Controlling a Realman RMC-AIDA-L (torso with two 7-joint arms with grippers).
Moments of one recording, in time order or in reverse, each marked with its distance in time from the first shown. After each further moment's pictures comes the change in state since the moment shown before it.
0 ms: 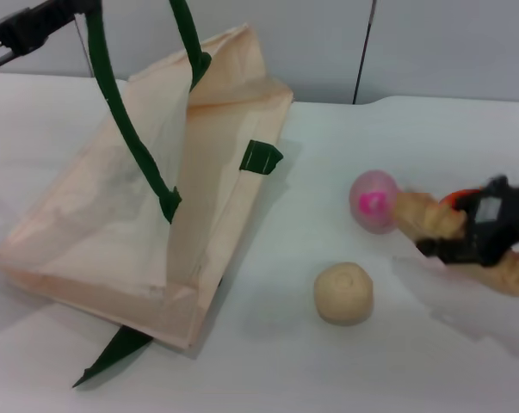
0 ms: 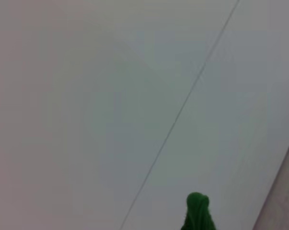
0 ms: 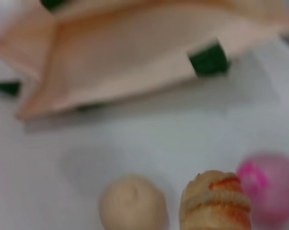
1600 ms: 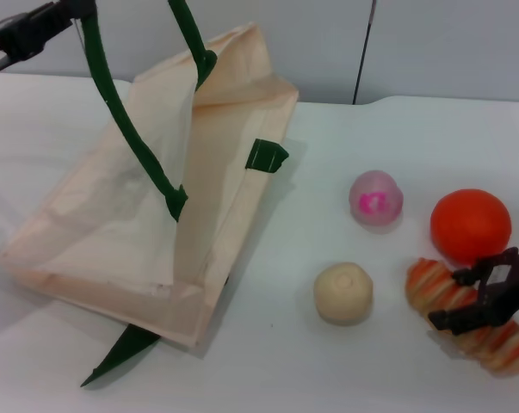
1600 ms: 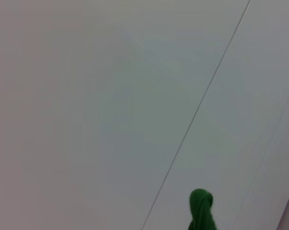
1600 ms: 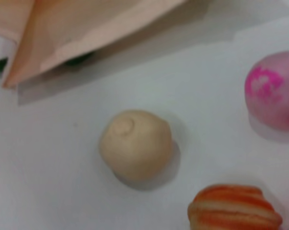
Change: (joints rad) left arm 0.028 -0.037 0.002 0.079 0.003 0.051 0.001; right arm -0.007 0.006 0.037 0.263 -0.085 -0.062 0.015
